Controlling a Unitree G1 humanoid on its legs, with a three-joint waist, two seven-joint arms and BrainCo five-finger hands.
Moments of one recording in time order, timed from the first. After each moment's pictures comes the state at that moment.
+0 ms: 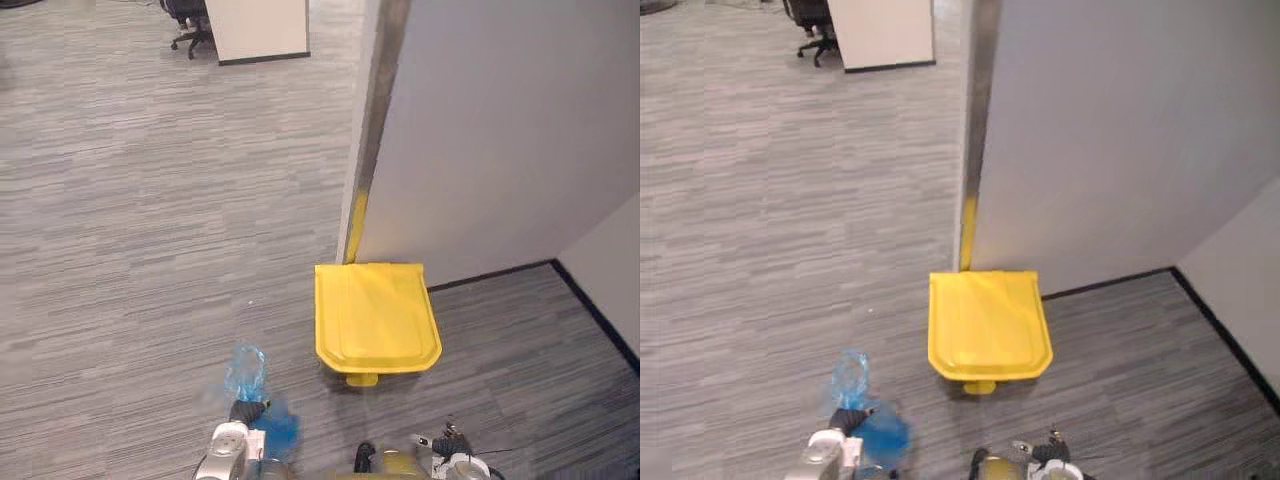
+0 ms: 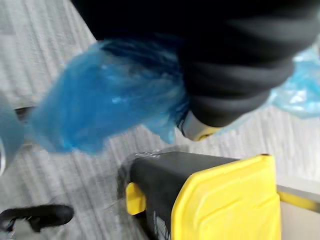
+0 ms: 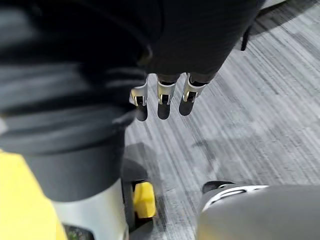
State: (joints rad) left arm 0.03 0.08 -0.04 0.89 -0.04 -0.08 0.06; right arm 0.04 -0.07 -0.22 1.02 -0.04 -0.03 -0.14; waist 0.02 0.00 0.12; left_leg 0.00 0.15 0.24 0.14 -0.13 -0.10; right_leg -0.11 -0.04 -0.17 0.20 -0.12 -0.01
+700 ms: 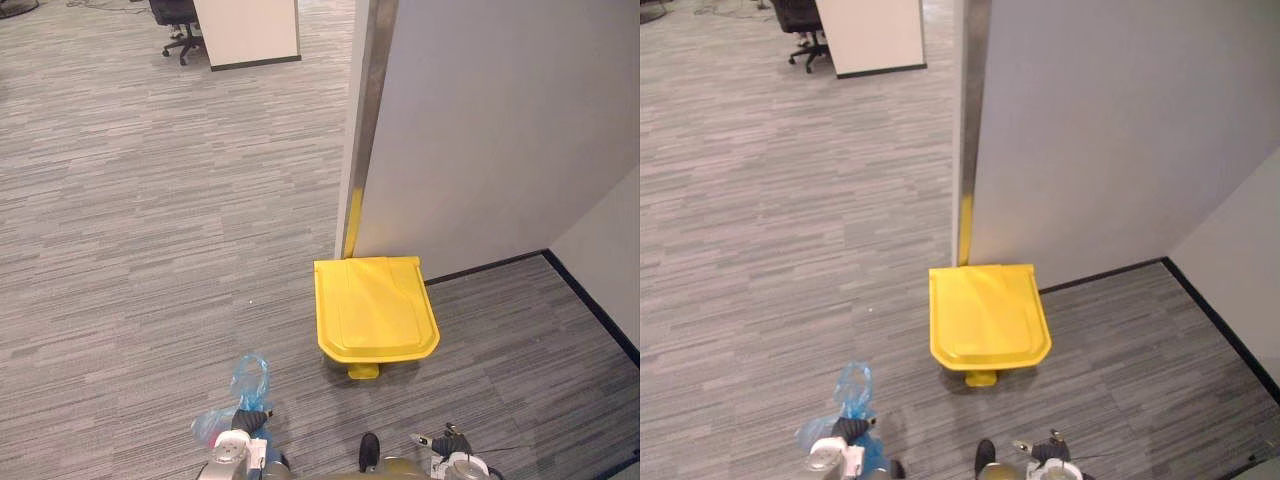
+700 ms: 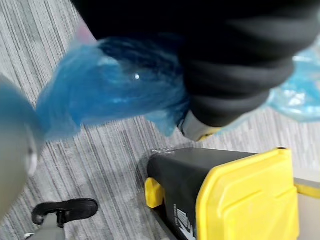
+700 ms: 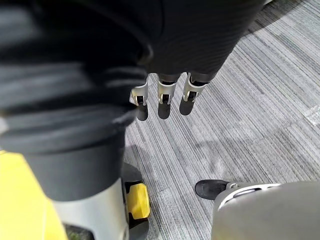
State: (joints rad) left arm 0.03 0.10 -0.07 0.95 -0.06 -0.08 0.06; right arm 0.04 -0.07 -0.23 1.04 -0.04 -0.03 -0.16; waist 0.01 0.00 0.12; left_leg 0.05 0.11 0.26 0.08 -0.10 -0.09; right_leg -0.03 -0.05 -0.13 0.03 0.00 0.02
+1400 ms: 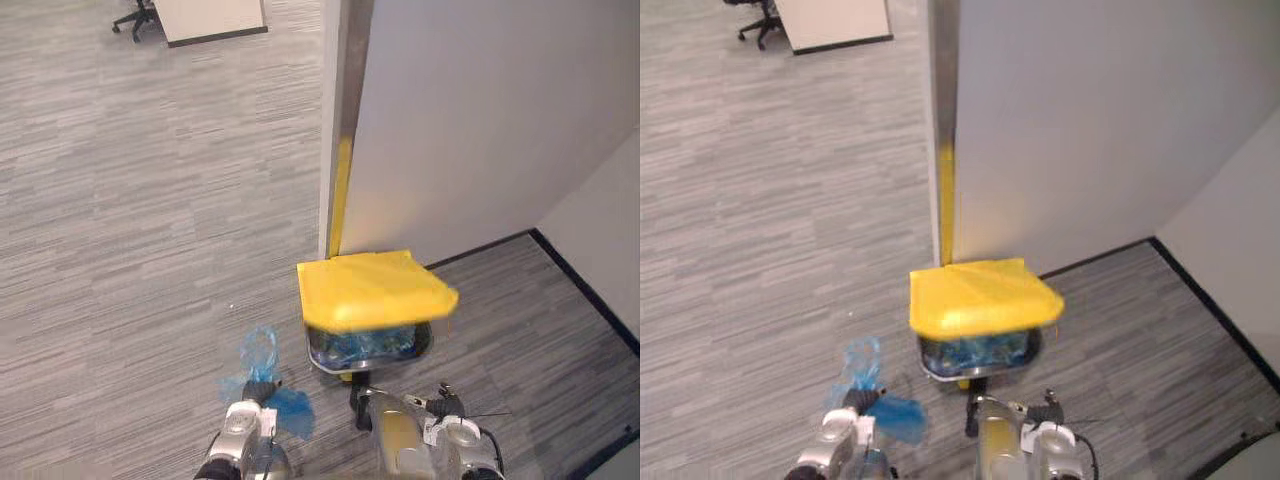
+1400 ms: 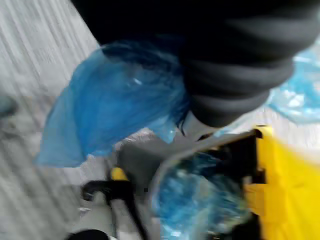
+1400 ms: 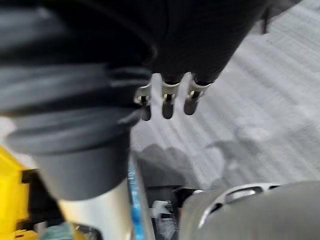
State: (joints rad) left arm -0.09 0.05 -0.03 0.90 -0.06 -0.08 0.07; right arm -0.03 -0.04 -0.23 0.91 -0.04 -0.02 -0.17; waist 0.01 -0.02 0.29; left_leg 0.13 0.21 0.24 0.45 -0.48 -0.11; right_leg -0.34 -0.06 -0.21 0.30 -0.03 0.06
